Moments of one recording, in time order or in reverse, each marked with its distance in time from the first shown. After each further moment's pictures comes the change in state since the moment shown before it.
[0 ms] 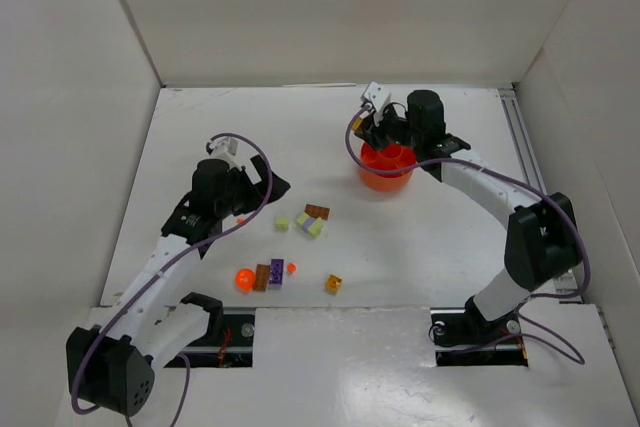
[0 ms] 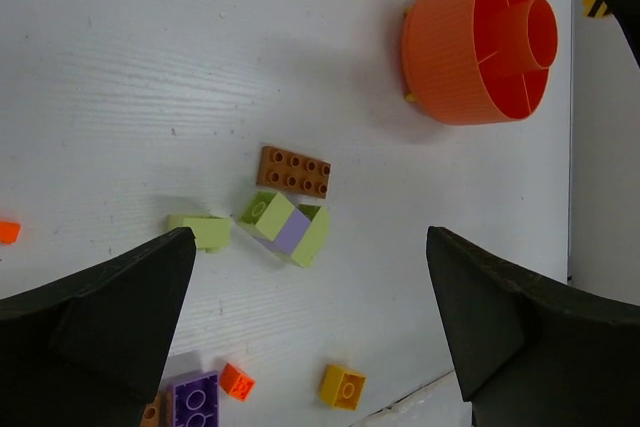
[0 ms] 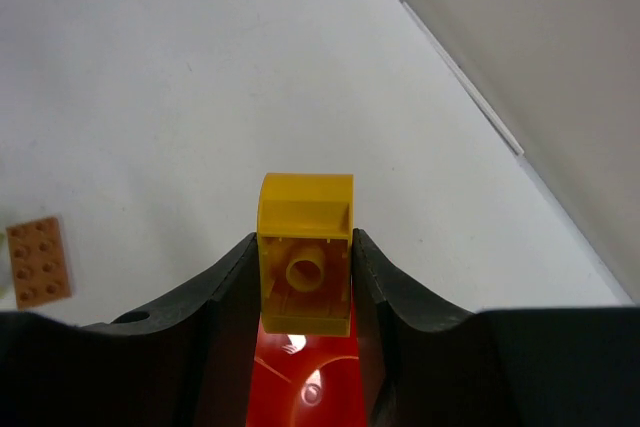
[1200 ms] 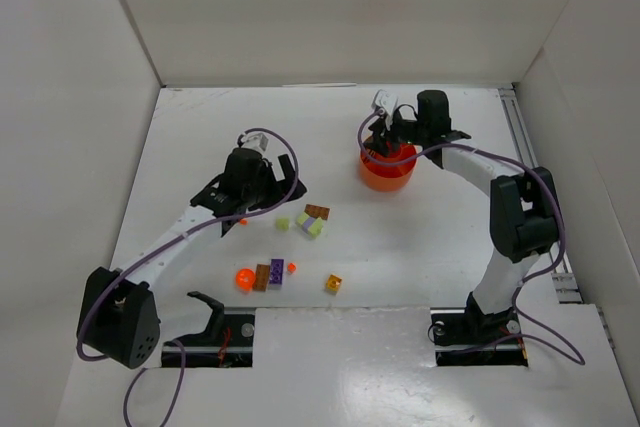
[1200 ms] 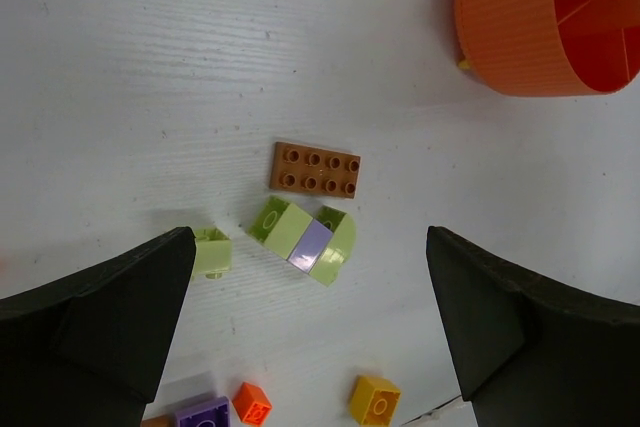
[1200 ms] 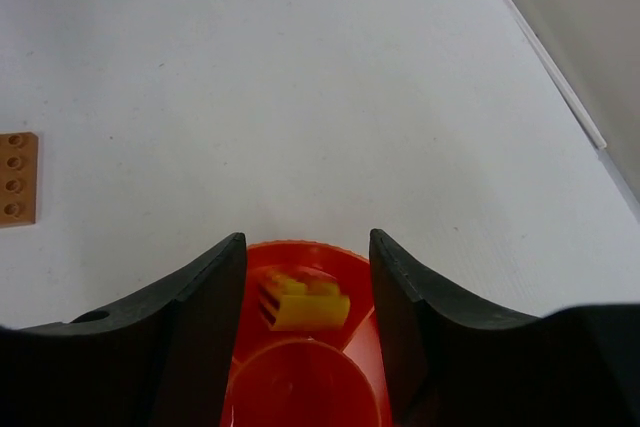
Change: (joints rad) left arm -0.134 0.267 0.090 0.028 -0.089 0.062; right arm -0.169 0.211 0.044 -0.002 -0.340 -0.146
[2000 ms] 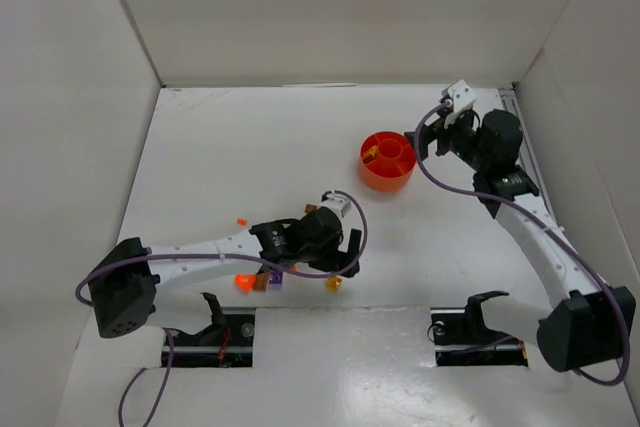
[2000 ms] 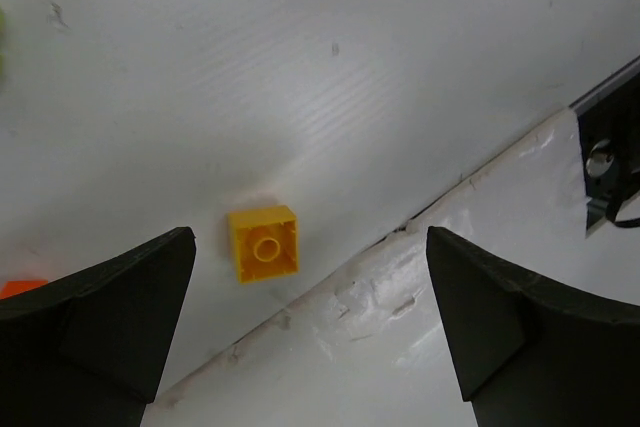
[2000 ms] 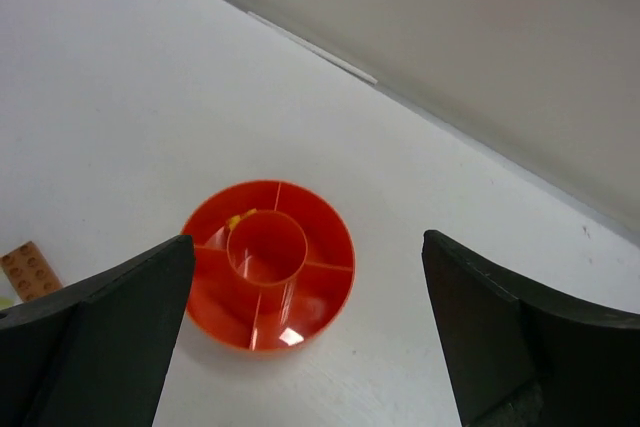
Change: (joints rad) left arm -0.650 0.098 0.003 -0.086 -0.137 -0.086; right arm -0.076 -0.632 -0.276 -0.012 0.376 0.338
